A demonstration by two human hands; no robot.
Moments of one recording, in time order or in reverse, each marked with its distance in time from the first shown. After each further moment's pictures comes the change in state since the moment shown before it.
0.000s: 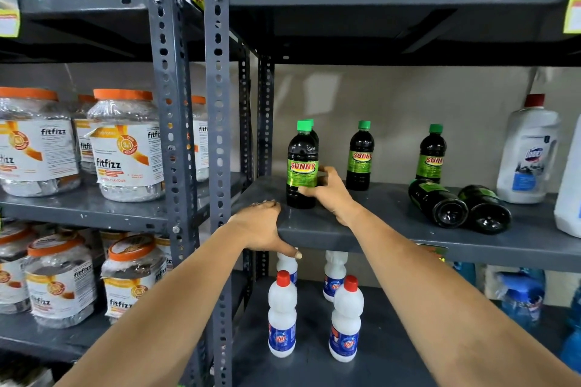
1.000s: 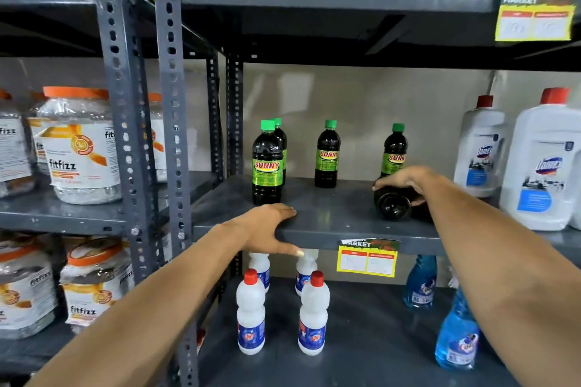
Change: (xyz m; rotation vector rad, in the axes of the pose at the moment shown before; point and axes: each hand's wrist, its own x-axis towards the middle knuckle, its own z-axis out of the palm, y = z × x) left_hand 0.018 0.064 0.001 -0.104 0.011 0.291; right_hand -0.023 -0.035 -0.210 -0.751 0.141 0.622
